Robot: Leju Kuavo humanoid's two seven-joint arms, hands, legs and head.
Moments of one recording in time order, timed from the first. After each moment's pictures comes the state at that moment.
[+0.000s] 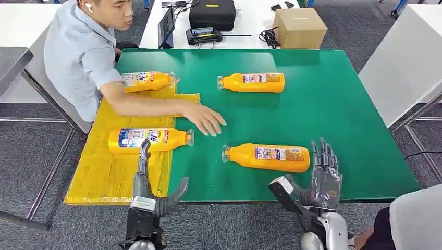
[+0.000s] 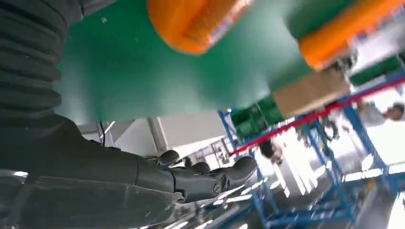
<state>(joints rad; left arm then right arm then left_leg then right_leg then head) 0.10 -0.26 -0.39 -1.46 -0.27 0.65 -0.45 0.10 0.02 0.06 -1.50 1.10 -0.50 -0.18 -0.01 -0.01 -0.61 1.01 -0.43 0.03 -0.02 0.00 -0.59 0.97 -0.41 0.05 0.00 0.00</state>
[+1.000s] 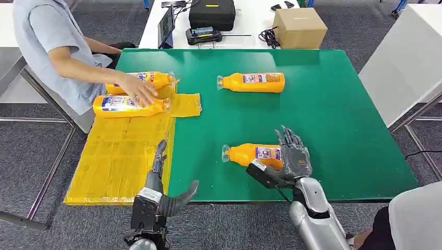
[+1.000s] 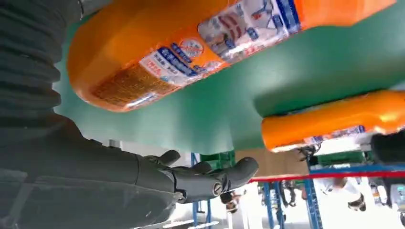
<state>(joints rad) 0.08 -0.24 -0.43 -1.46 -0.24 0.54 -0.33 -0.20 -0.08 0.28 -1.18 1.11 -0.27 -0.09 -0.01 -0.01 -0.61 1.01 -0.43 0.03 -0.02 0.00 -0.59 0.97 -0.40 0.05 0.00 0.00</state>
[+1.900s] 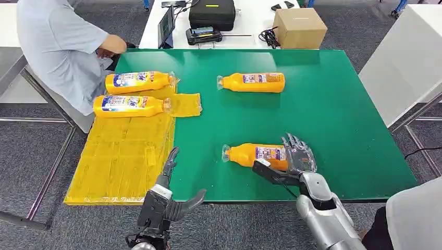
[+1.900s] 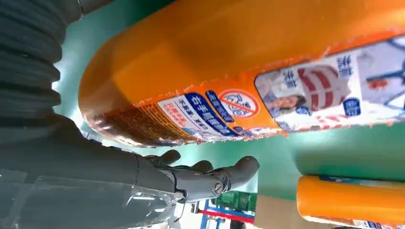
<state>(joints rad) 0.09 -0.23 -0.45 -1.48 -0.28 0.45 -0.20 -0.28 -0.17 0.36 -1.09 1.08 -0.09 0.03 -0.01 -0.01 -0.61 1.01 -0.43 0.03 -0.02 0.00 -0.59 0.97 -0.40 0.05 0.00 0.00</state>
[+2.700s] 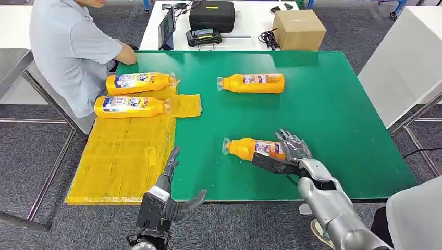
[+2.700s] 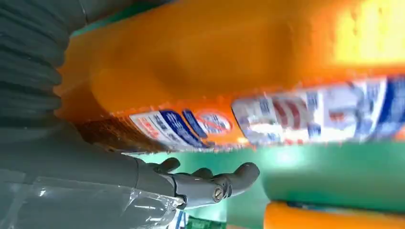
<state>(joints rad) 0.08 -0.23 -0.45 -1.46 -0.23 0.44 -0.26 -0.46 -0.19 0.43 -0.84 0.92 0.06 -0.08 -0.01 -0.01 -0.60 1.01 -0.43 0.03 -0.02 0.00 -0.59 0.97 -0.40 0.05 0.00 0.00</state>
